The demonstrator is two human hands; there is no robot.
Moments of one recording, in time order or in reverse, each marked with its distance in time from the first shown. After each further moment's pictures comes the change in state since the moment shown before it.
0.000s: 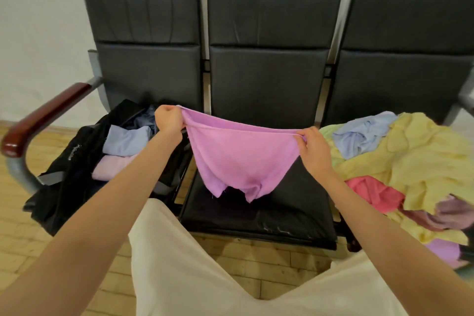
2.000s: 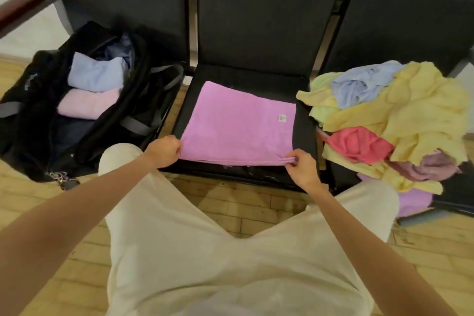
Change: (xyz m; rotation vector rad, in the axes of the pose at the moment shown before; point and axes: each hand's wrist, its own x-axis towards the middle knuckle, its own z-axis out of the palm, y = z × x) left_hand -0.058 -0.197 -0.080 1.461 -0.829 0.494; right_hand -0.145 0.059 0.037 -0.031 -0.374 0.424
